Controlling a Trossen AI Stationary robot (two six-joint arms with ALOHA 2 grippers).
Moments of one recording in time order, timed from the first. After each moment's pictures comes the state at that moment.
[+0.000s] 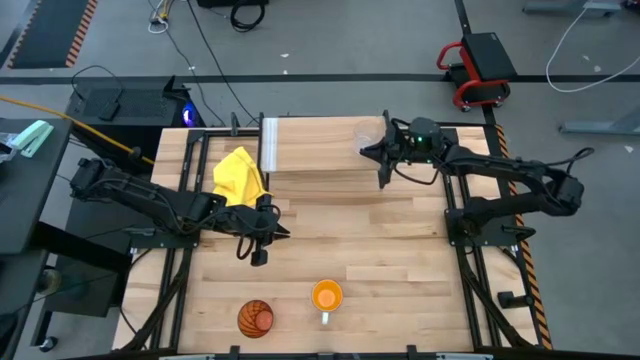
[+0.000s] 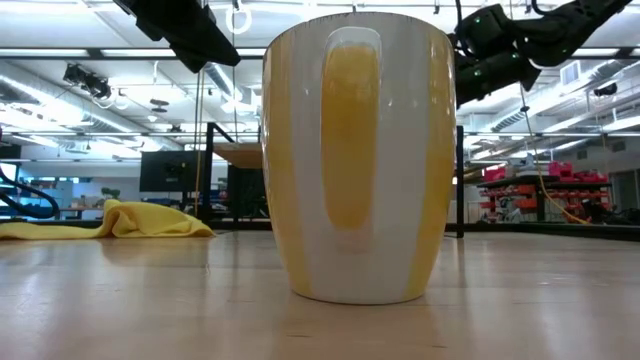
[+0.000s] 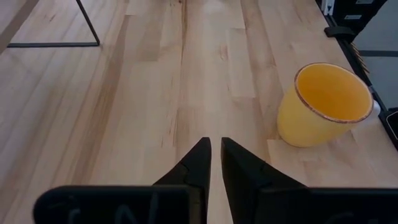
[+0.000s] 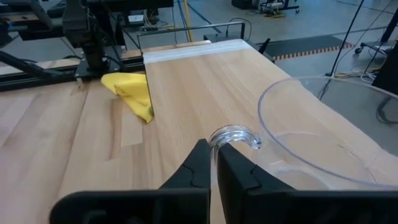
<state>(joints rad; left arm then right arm) -0.26 1.18 0.82 -0.26 -0.22 -0.17 -0.62 1.15 0.63 0.17 -0.35 -0.09</state>
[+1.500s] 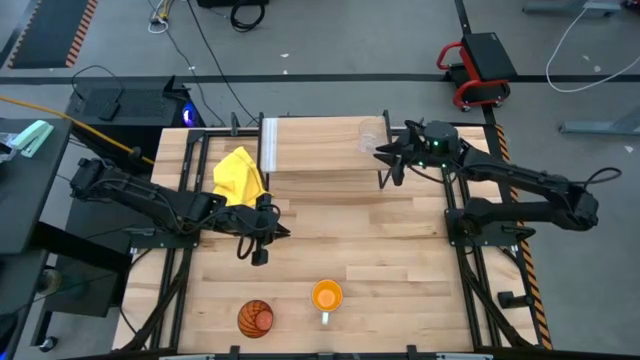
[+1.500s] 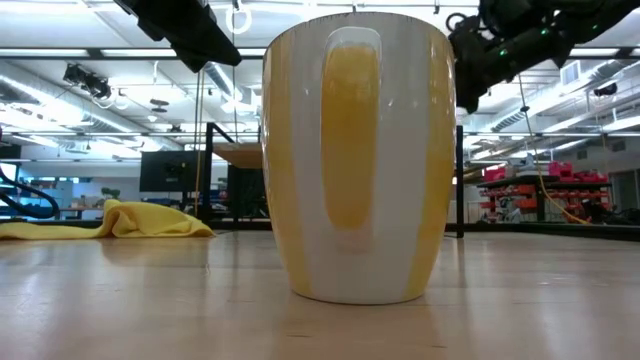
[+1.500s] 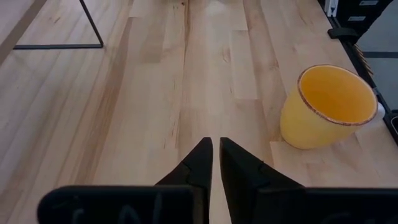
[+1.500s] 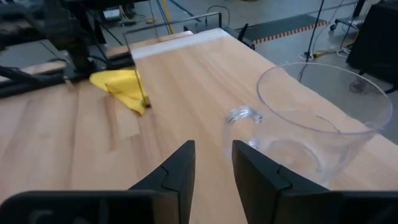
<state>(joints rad) -0.26 1.18 0.82 -0.25 -0.23 -0.17 -0.59 0.93 0.63 -0.06 -0.24 0.00</state>
